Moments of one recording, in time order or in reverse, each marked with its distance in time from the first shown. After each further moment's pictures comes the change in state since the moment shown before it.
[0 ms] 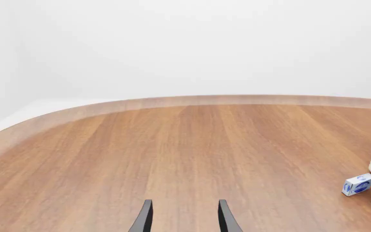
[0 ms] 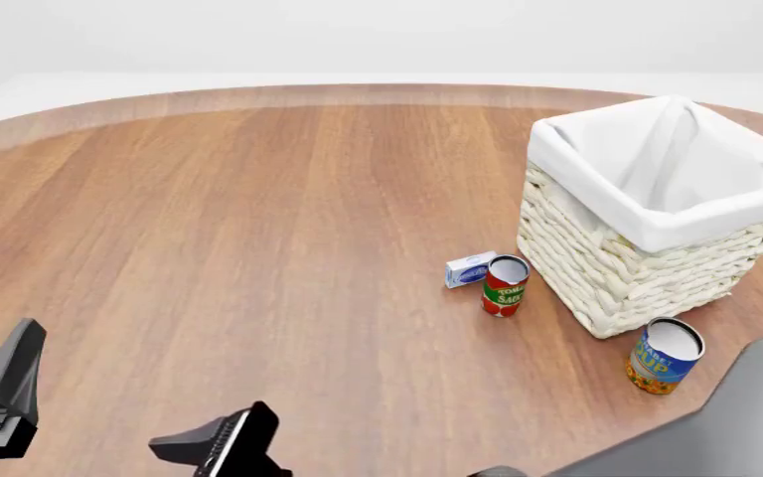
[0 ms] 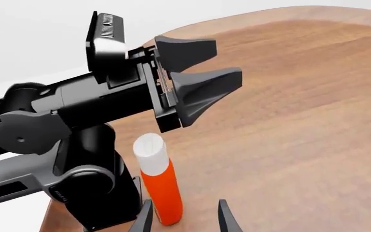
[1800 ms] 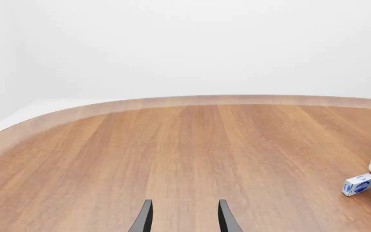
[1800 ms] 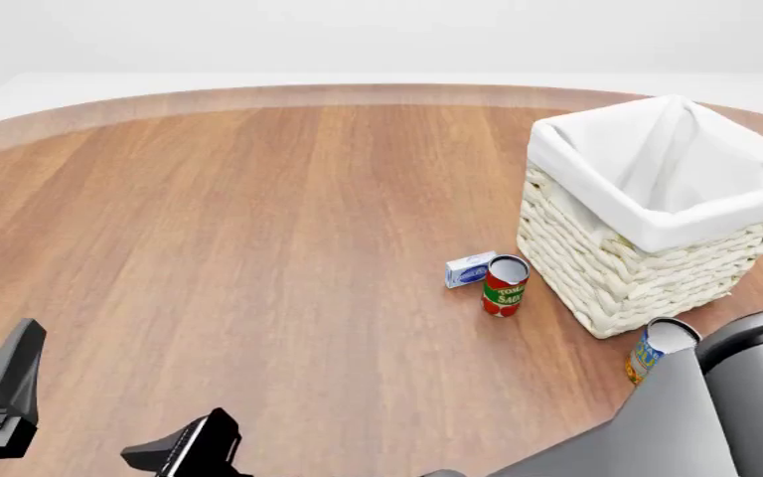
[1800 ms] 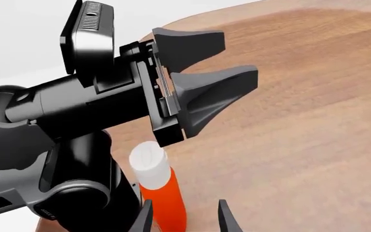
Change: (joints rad) left arm 0.000 0.000 0.000 0.000 0.000; right arm 0.011 0.103 -0.132 0.059 0.017
